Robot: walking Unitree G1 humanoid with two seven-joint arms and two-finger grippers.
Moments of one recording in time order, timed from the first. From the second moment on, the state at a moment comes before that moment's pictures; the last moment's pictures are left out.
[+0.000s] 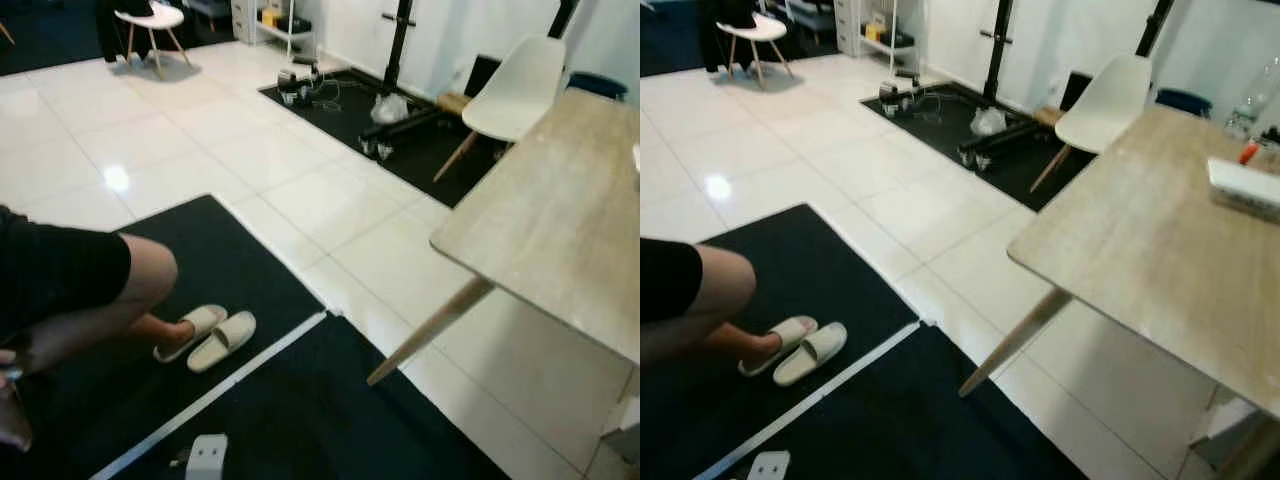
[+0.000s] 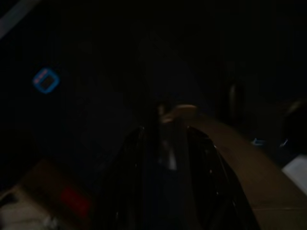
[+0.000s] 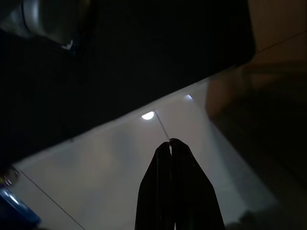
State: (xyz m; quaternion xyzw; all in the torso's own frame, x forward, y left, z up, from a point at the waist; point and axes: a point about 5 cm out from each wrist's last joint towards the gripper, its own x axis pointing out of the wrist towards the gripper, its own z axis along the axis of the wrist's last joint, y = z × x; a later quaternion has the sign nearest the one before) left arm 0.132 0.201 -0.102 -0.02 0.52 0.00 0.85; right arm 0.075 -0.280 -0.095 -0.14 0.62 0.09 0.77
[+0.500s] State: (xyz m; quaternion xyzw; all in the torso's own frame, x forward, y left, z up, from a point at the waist) left arm 0.135 0.202 -0.102 -0.02 0.52 0.01 0.85; right arm 0.084 -0.279 -0.094 -0.15 0.61 0.09 0.77
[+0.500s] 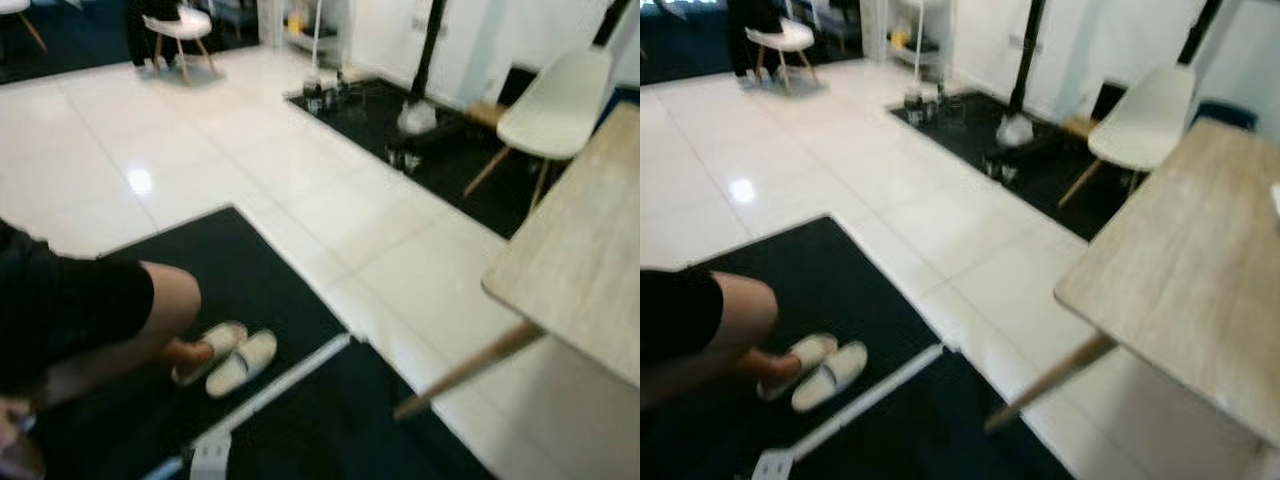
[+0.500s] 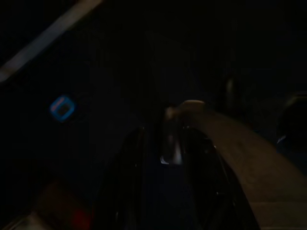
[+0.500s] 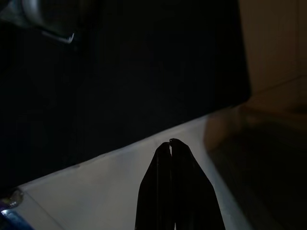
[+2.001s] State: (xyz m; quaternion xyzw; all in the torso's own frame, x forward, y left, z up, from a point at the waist) left arm 0.129 0.211 -0.102 -0.02 0.52 0.01 0.85; right arm 0.077 -0.282 -0.095 -0.15 0.62 0.09 0.76
